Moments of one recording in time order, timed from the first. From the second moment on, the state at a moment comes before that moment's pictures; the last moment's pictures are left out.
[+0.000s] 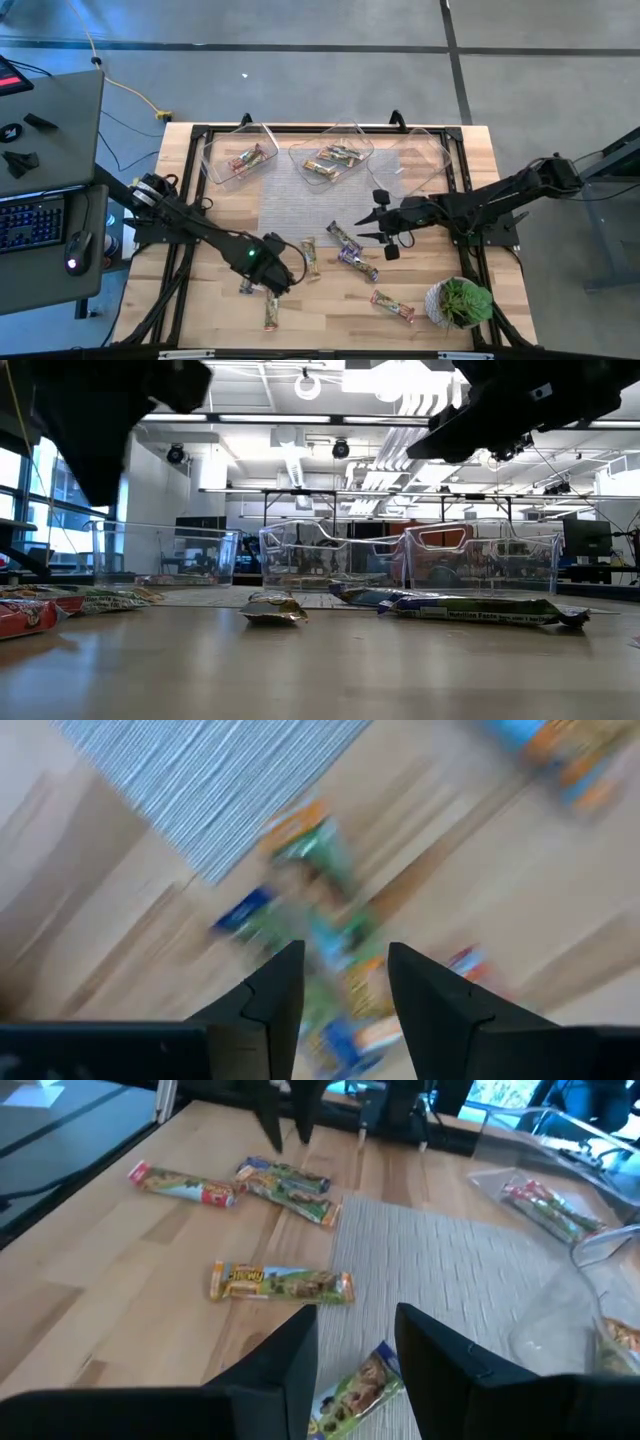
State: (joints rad) left arm -0.52 1.75 1.35 -1.18 -0.18 -1.31; right arm 0.17 1.20 0.52 0.28 0.06 -0.10
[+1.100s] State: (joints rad) left arm -0.72 1.27 0.91 -0.92 -0.47 -1.63; right arm 0.17 1.20 0.53 0.30 0.05 -0.03
